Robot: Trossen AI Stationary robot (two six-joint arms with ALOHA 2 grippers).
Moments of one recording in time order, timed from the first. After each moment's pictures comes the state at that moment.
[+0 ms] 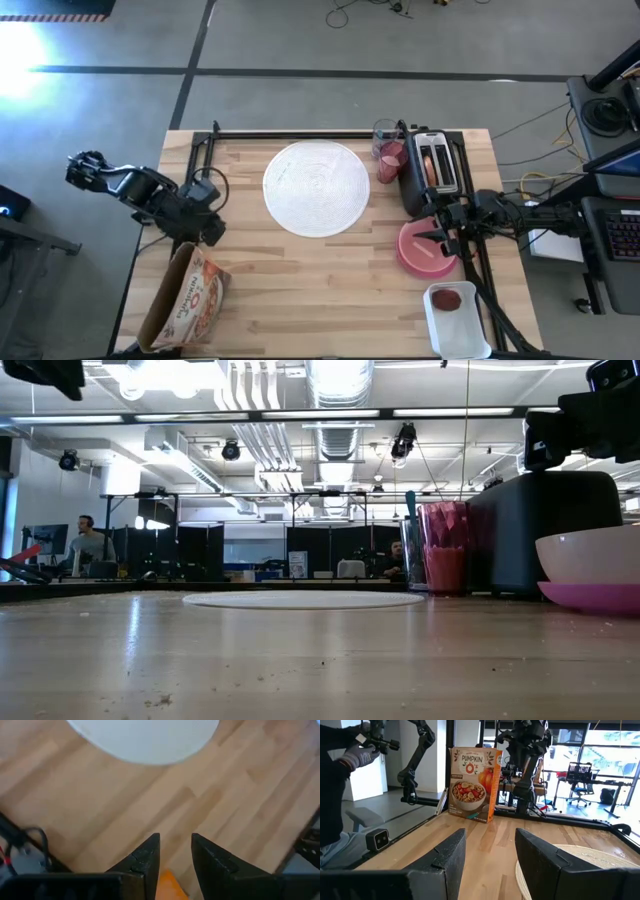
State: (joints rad) left arm -0.42 0.97 1.23 -1.44 -0.25 -1.20; right arm -0.03 0.06 0.01 0.11 -0.31 -0.05
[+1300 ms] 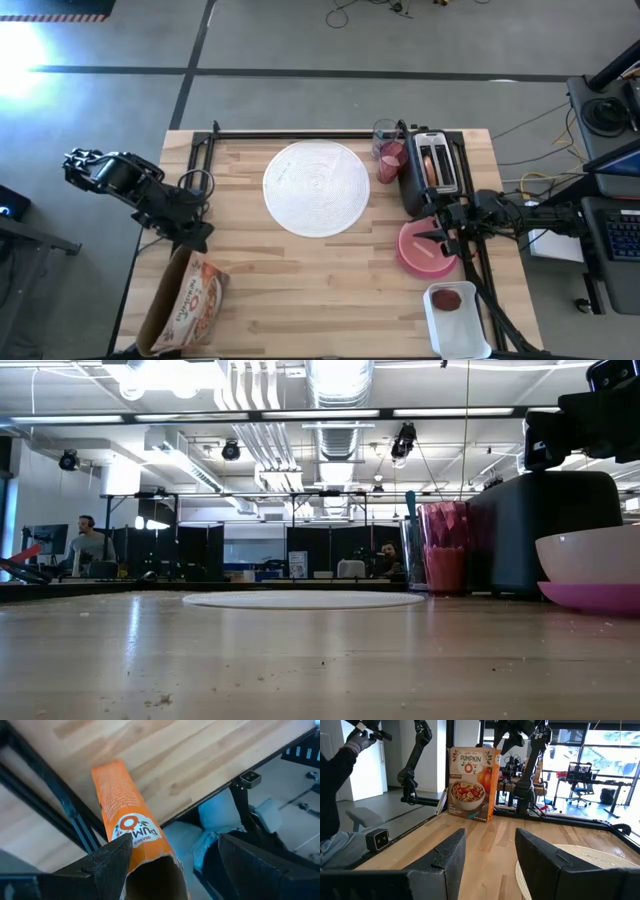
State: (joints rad) left arm -0.42 1.05 1.49 -1.57 0.25 -1.61; right arm -0.03 0.06 0.01 0.11 -0.31 -0.05
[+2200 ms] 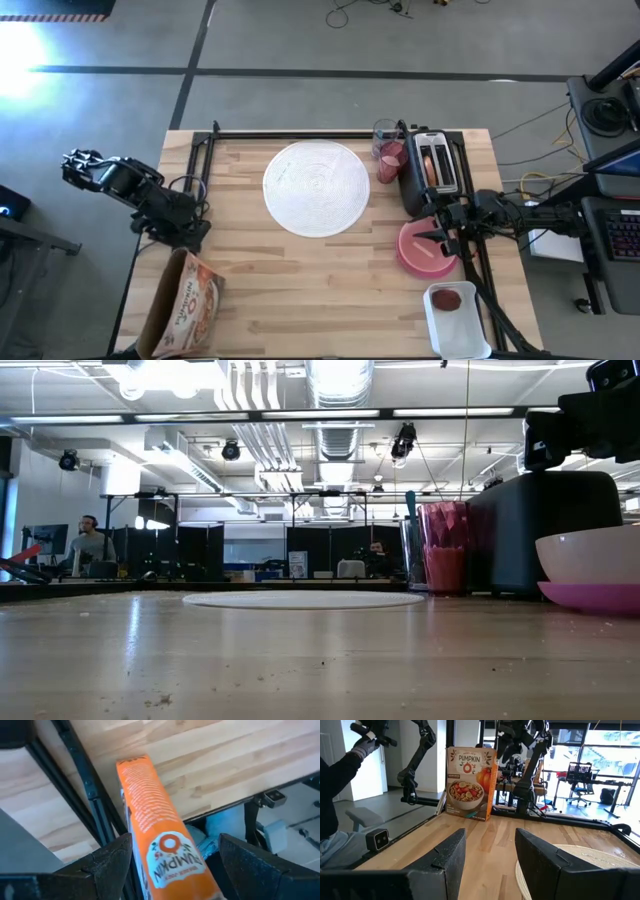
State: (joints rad) left arm -0.42 0.93 1.30 -1.57 0.28 -1.80; right arm -0.03 0.06 0.01 0.11 -0.31 -0.04
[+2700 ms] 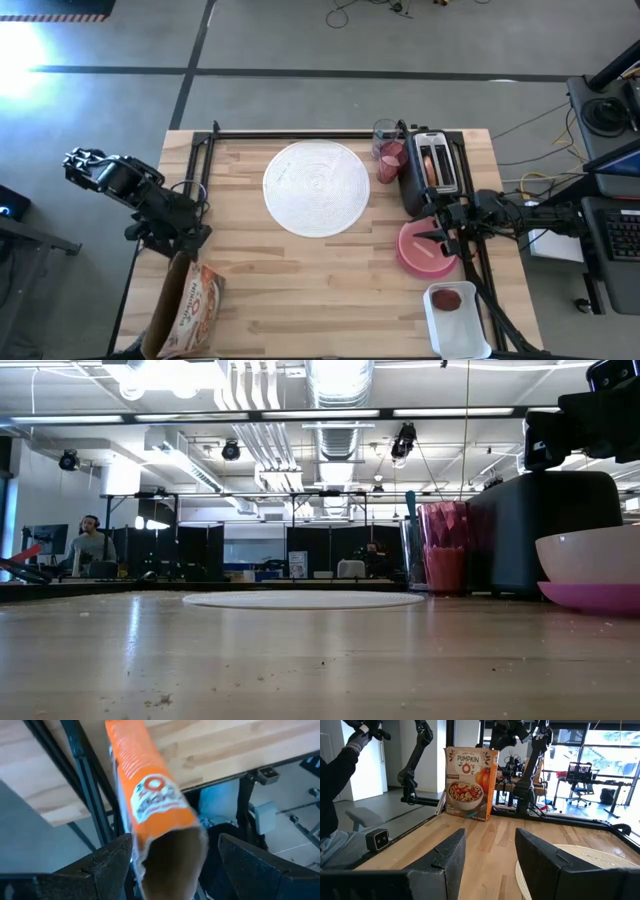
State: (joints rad) left arm -0.46 1.03 1.44 -1.57 0.41 -1.91; right arm -0.03 0.06 0.01 0.11 -0.31 -0.04
